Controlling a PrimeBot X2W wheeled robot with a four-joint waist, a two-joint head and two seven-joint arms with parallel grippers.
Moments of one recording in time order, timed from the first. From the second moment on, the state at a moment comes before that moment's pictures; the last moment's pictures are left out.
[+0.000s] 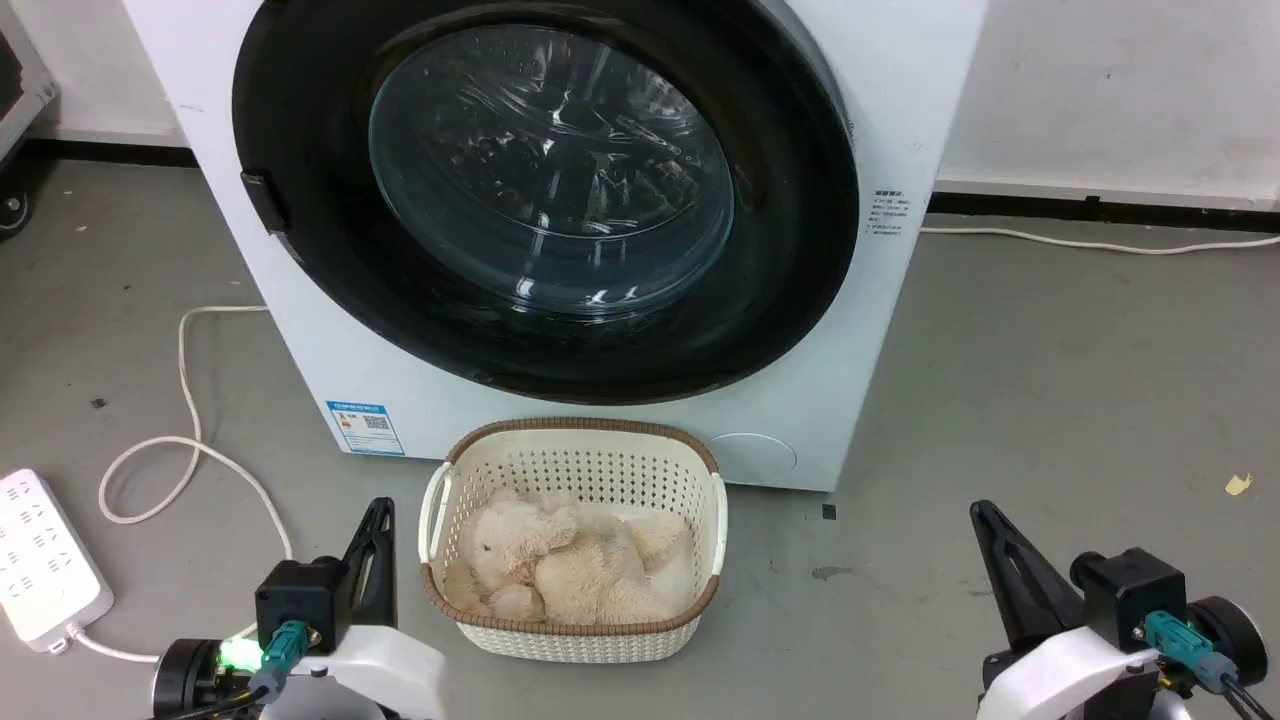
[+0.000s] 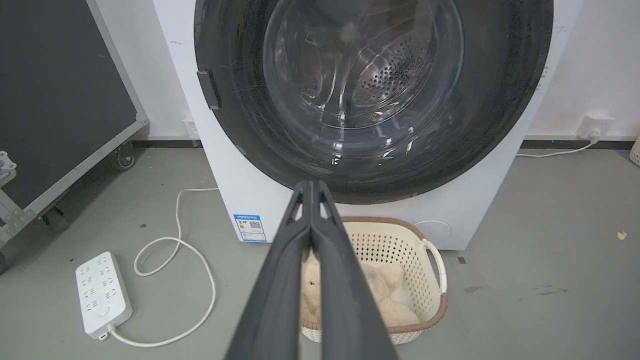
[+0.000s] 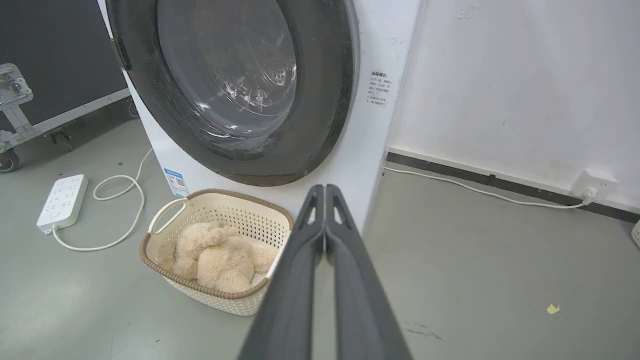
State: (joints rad) left arm 0.00 0.05 0.00 0.00 0.00 0.00 0.00; right arm 0.01 -0.05 0.00 0.00 0.01 0.13 0.00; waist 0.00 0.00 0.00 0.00
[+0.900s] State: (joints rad) left arm 0.00 0.05 0.00 0.00 0.00 0.00 0.00; right arm 0.01 -0.05 0.00 0.00 0.01 0.13 0.00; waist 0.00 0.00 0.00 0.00
